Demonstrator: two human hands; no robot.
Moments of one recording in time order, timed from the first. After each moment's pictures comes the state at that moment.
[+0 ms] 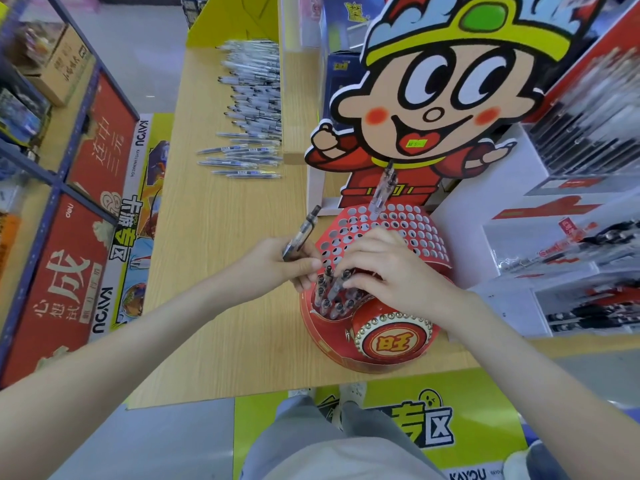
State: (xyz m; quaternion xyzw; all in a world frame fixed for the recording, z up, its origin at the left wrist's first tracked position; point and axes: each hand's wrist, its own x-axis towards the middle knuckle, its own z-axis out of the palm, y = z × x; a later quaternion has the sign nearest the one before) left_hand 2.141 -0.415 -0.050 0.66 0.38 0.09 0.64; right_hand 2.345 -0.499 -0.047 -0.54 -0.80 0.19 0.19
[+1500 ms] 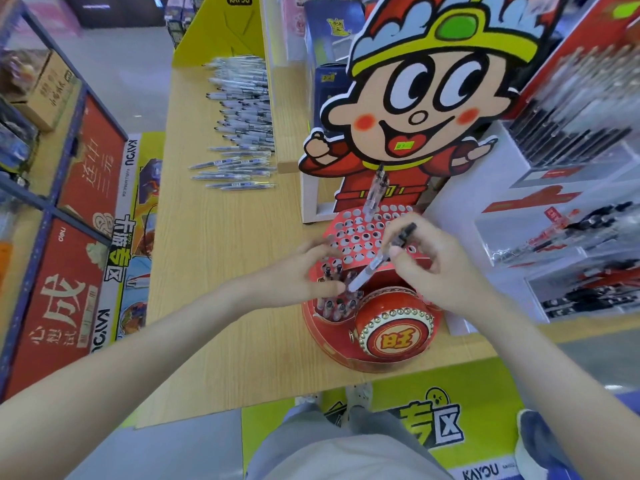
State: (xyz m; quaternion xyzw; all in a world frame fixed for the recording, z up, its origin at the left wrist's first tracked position) left_hand 2.159 -0.413 -0.060 0.81 0.30 -0.06 0.50; right_hand 2.351 -0.528 -0.008 -0.60 -0.61 0.33 0.40
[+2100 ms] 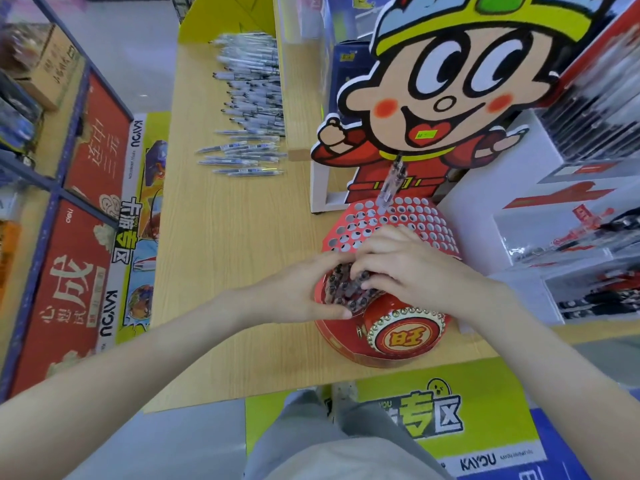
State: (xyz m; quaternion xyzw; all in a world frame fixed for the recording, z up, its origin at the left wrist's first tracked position) left_hand 2.147 -0.427 -0.072 0.83 0.25 -0.02 0.51; right_hand 2.350 -0.496 -0.045 -0.51 -0.84 0.15 0.11
